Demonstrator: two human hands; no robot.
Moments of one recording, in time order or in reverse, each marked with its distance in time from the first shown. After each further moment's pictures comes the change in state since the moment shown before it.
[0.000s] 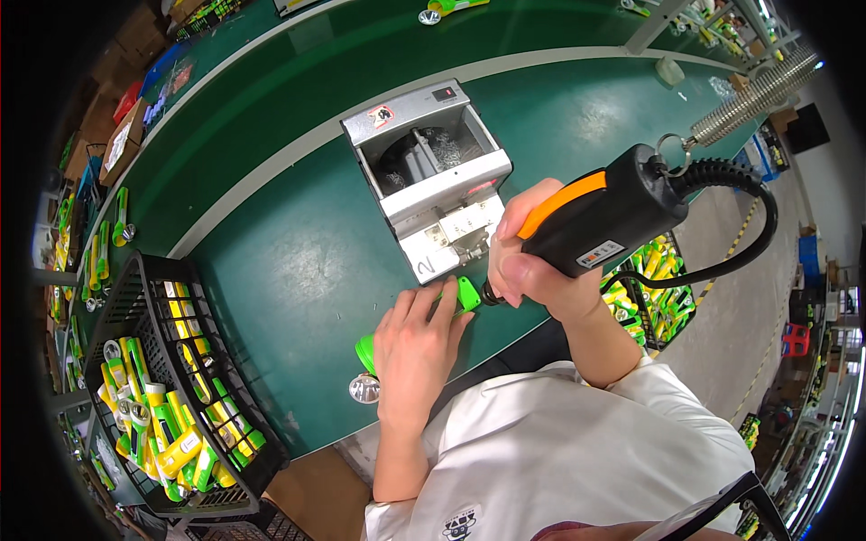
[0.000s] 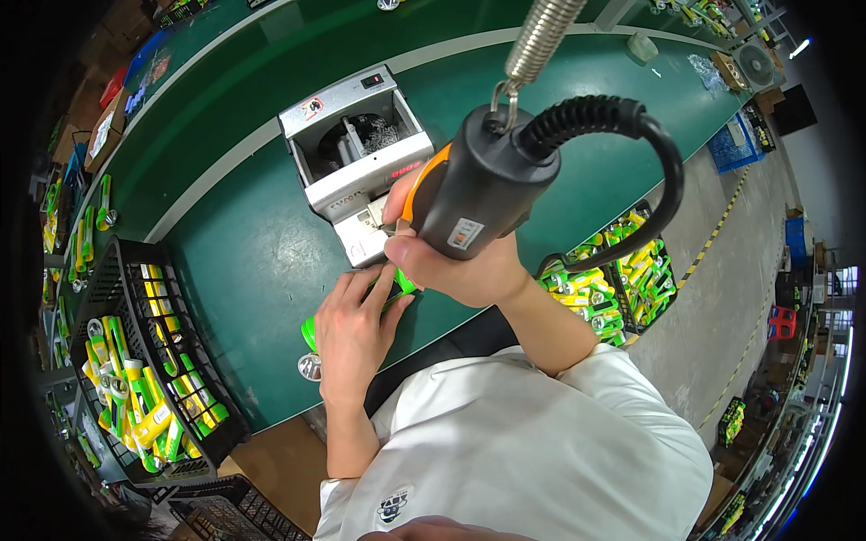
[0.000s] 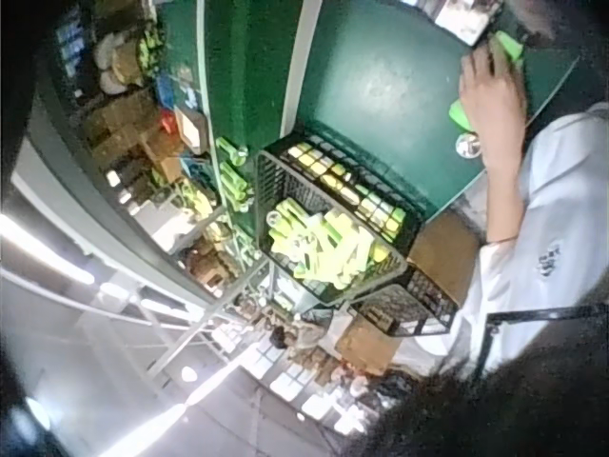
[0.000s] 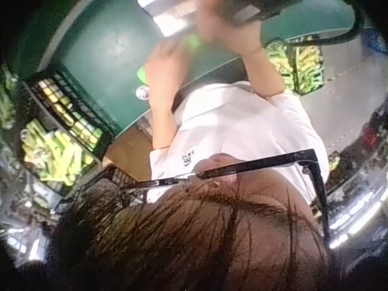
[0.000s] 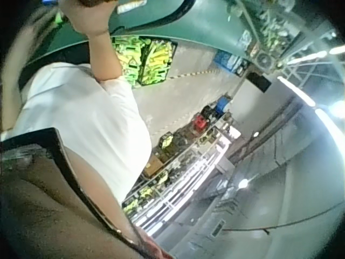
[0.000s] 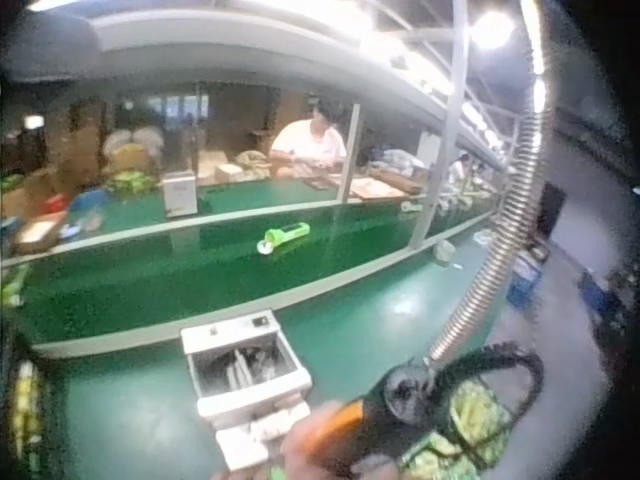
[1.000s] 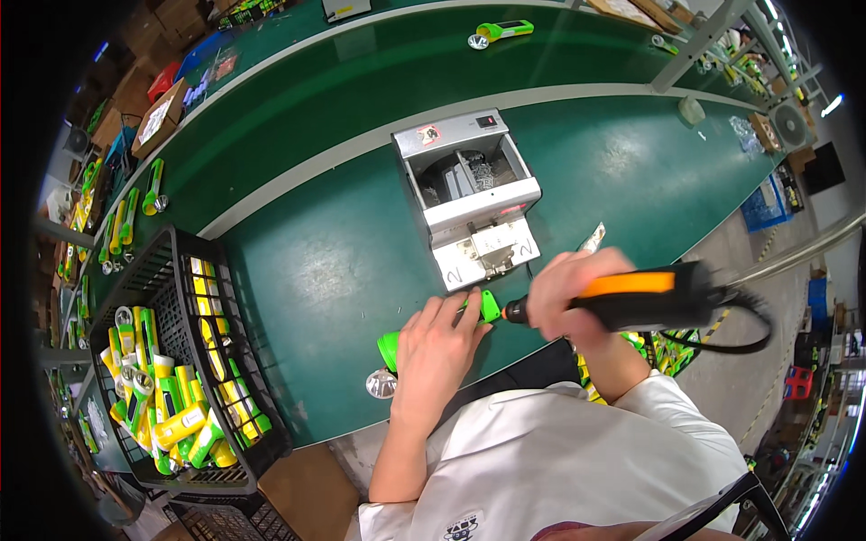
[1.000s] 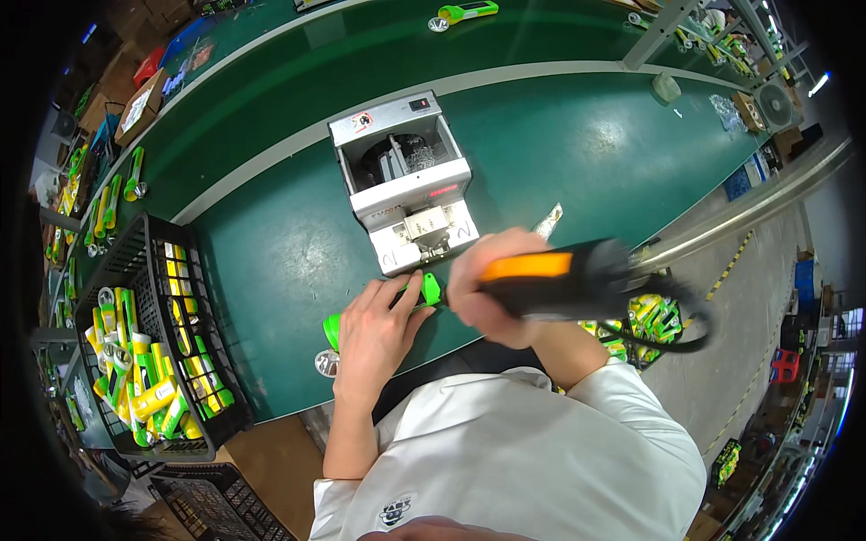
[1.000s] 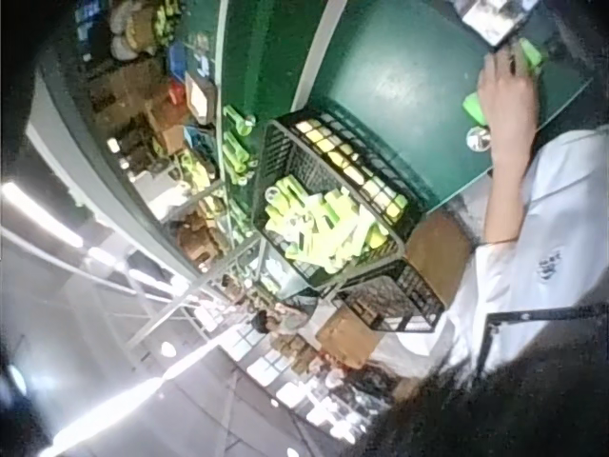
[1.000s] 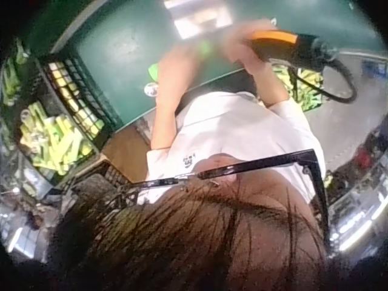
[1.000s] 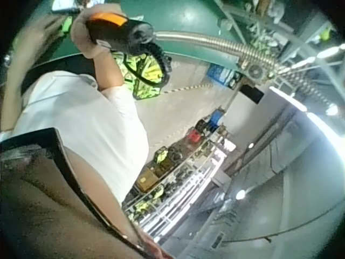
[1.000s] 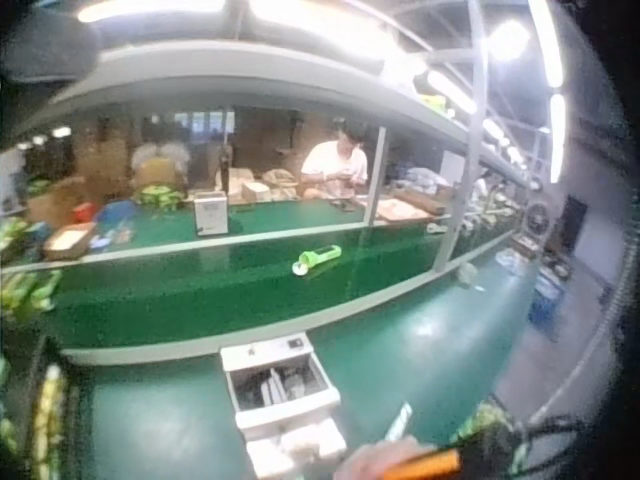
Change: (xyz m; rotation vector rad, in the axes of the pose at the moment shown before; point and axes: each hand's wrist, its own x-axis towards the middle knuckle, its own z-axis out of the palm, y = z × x) left_hand 0.000 0.001 -0.002 -0.017 -0.006 0.017; right_hand -0.009 0.001 -0.012 0.198 -0.184 -0.266
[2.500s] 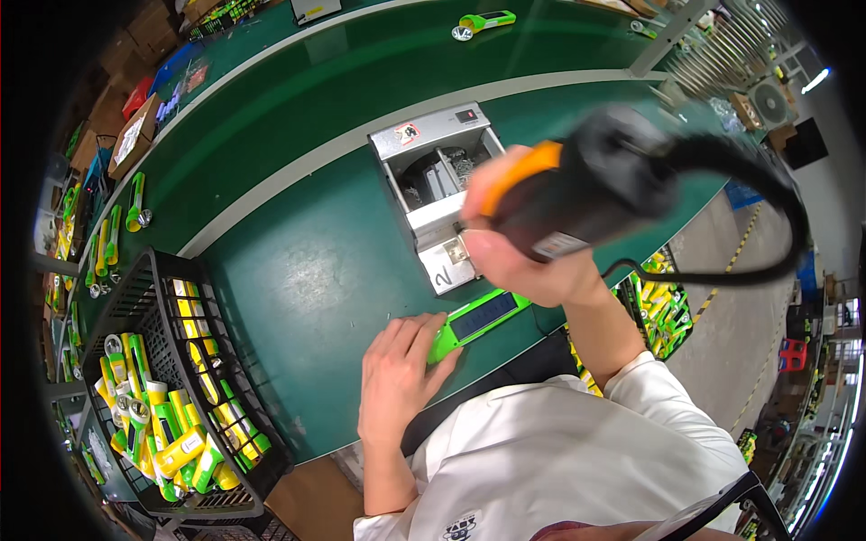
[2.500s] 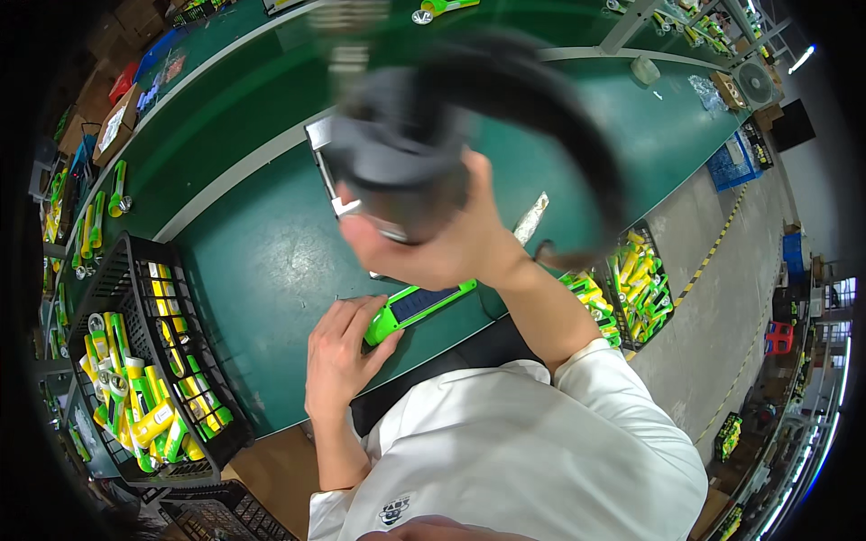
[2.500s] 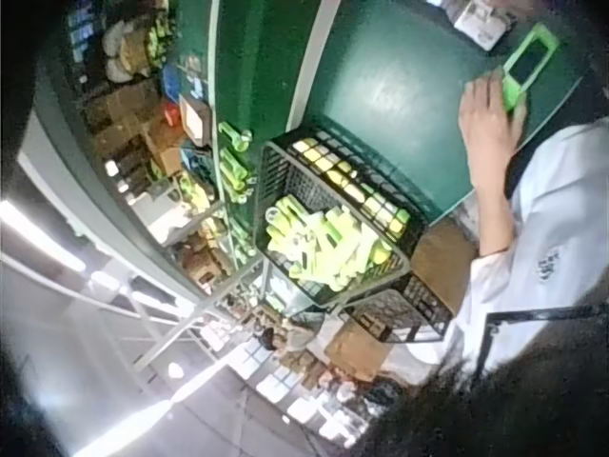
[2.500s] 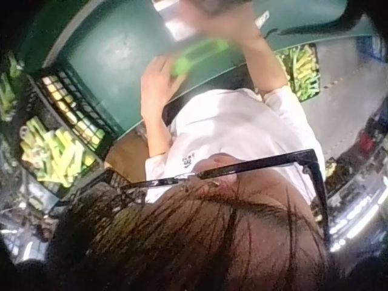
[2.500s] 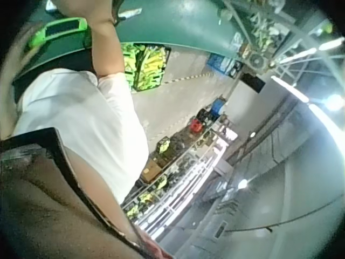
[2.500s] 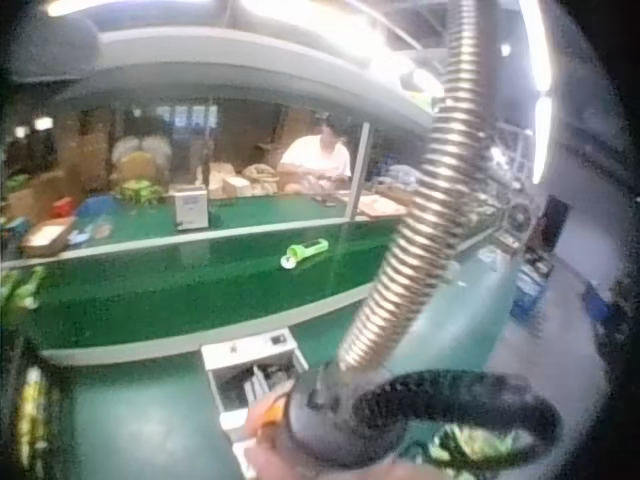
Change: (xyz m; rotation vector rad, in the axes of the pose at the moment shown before) left_hand -0.020 -0.026 -0.024 -0.175 -0.006 0.005; right_hand 0.079 0.015 0.010 -0.674 -0.084 -0.231
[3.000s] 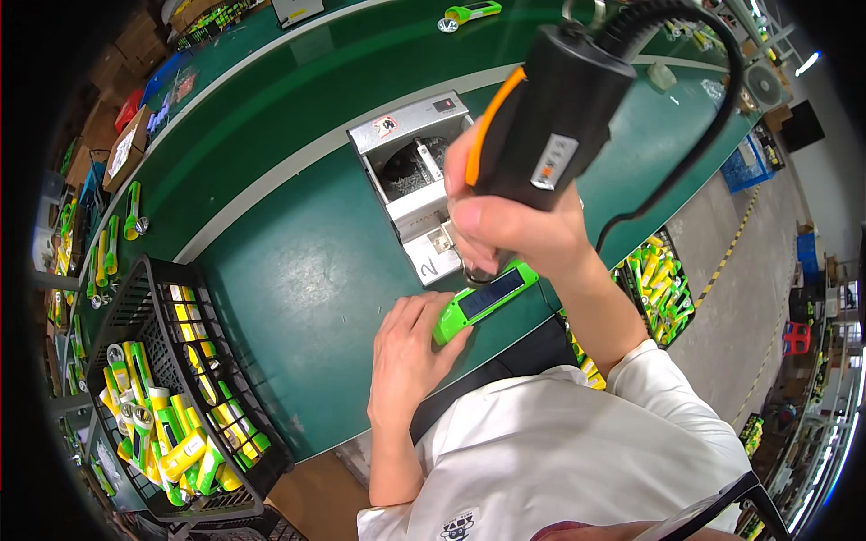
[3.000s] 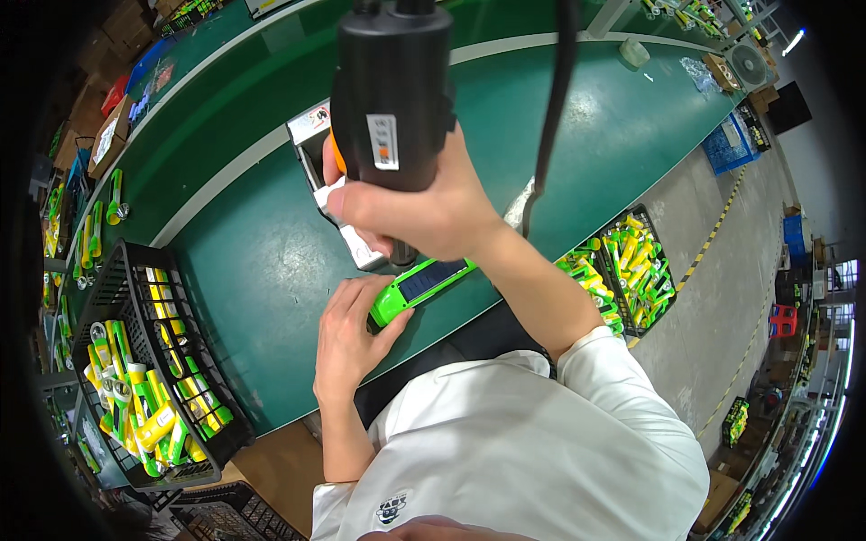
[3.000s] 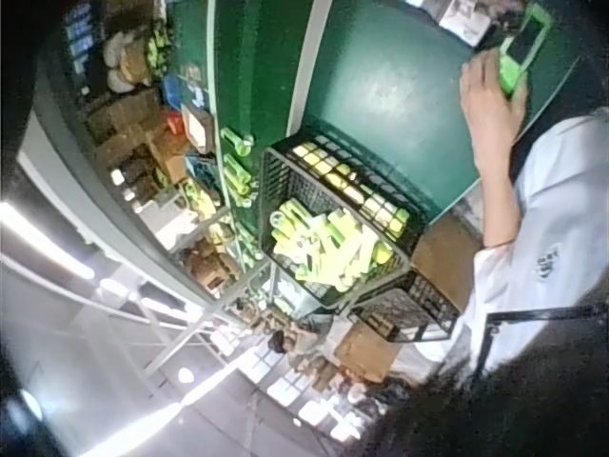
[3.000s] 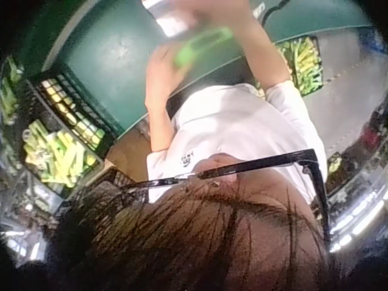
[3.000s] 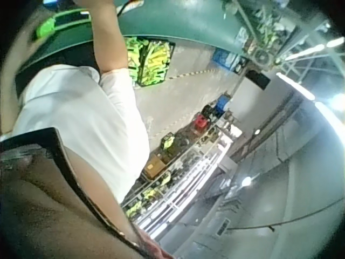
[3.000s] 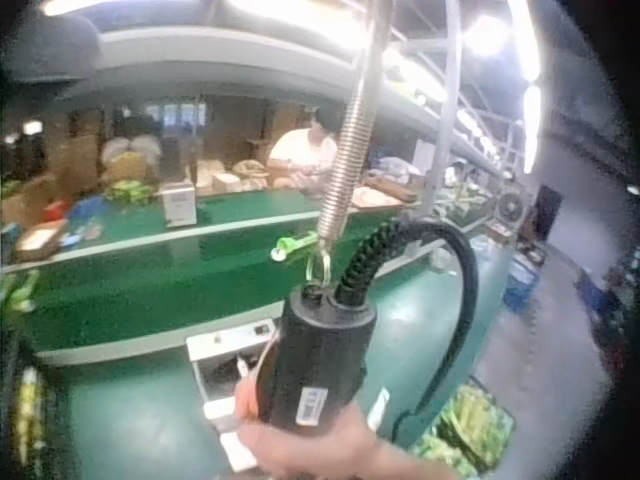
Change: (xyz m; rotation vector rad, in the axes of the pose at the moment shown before) left_hand 0.015 0.008 0.019 -0.117 0.005 -0.028; right_hand 0.010 -0.029 -0.004 0.747 0.140 0.699
